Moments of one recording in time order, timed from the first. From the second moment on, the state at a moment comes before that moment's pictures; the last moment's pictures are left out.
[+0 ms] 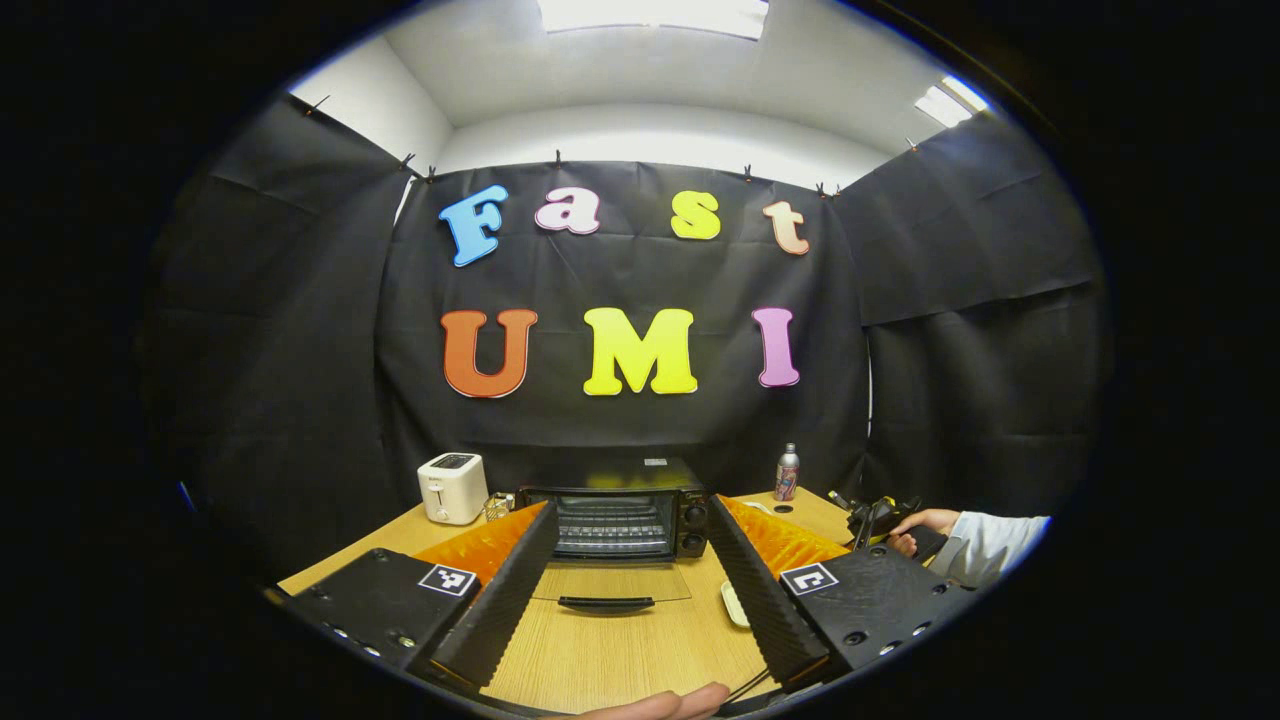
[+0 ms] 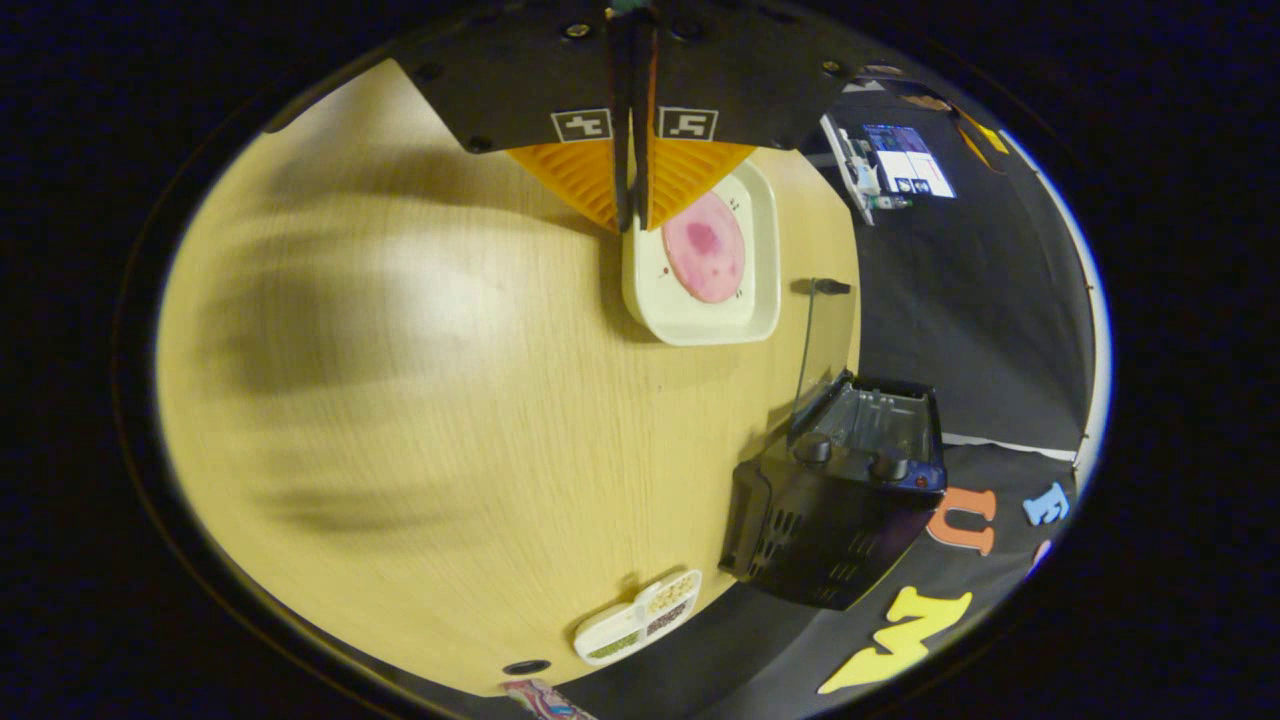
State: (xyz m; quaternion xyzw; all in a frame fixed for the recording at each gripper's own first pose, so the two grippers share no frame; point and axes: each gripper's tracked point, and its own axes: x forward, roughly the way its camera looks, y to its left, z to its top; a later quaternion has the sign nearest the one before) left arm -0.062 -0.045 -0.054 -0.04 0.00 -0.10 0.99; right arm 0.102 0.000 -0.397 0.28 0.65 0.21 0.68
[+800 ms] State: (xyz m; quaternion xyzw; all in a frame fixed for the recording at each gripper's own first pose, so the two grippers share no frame) left arm -0.076 0.026 -0.072 -0.01 0.00 -0.05 1.00; right arm 0.102 0.082 -0.297 0.24 0.61 0.25 0.71
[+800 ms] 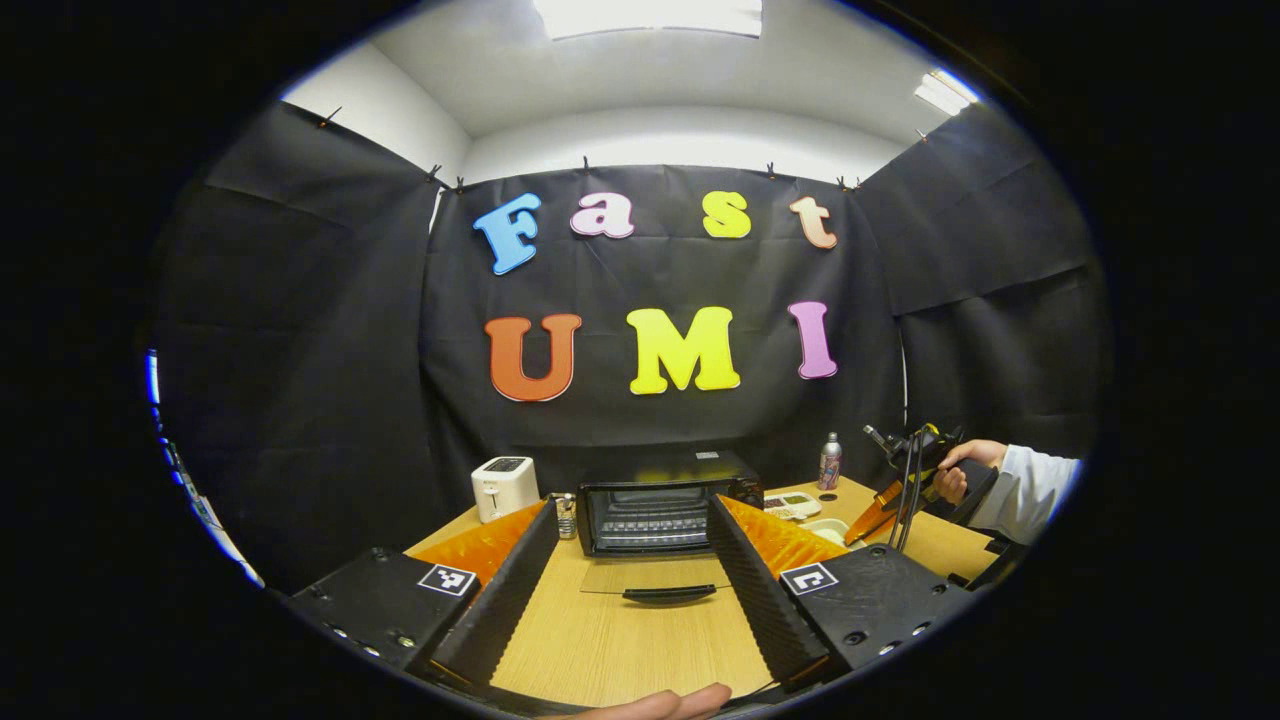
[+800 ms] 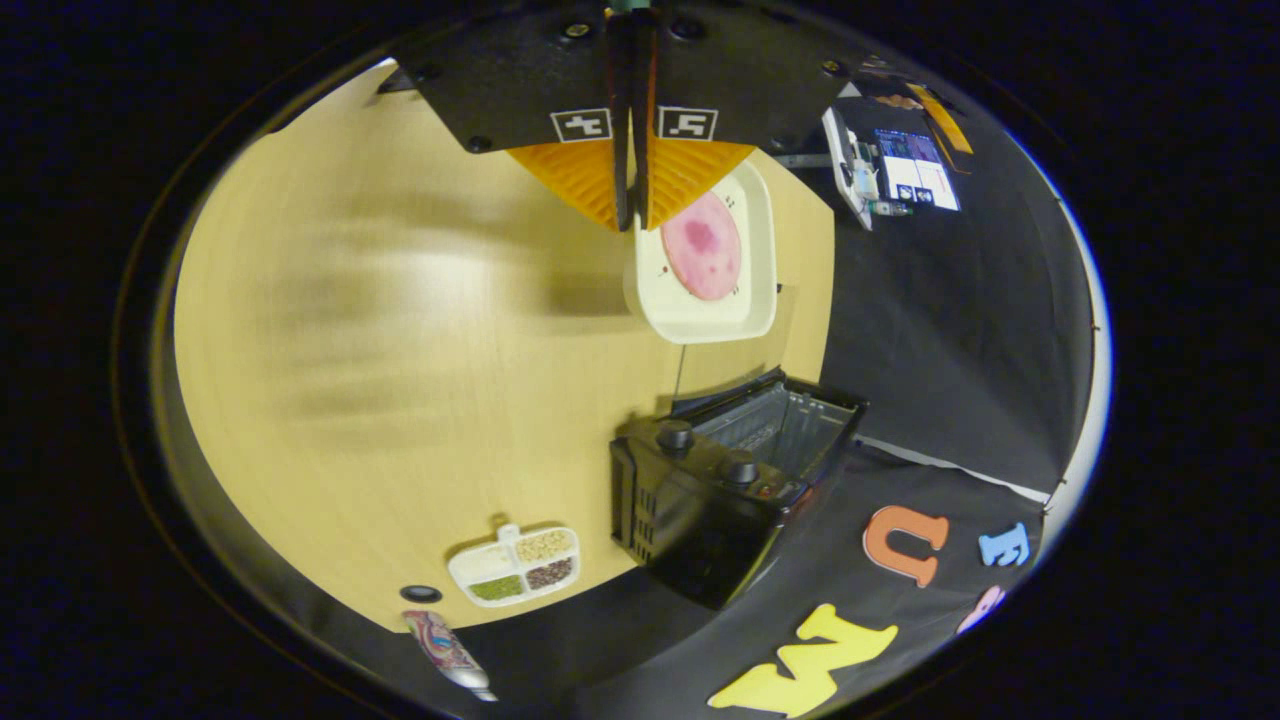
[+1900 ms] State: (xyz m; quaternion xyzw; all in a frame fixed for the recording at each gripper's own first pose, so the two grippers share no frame) left arm -0.093 0.137 -0.108 -0.01 0.01 0.02 1.00; right arm 0.232 0.283 -0.326 0.45 0.45 0.00 0.77
